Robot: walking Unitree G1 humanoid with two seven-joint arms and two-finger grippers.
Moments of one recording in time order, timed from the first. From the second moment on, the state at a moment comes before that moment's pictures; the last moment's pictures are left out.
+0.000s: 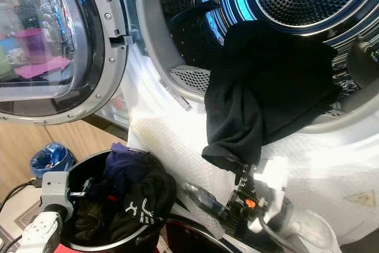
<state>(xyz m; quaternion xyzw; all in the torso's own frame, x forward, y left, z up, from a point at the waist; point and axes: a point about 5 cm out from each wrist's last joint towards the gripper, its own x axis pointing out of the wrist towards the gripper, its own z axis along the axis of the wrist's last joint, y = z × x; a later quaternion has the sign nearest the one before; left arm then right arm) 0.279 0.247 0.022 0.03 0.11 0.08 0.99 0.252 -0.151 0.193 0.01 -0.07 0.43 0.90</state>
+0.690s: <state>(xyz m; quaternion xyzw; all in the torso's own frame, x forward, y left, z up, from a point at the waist) 0.279 0.247 0.025 0.02 0.10 0.10 0.99 0.292 -0.151 0.323 0.03 -0.33 0.40 0.86</state>
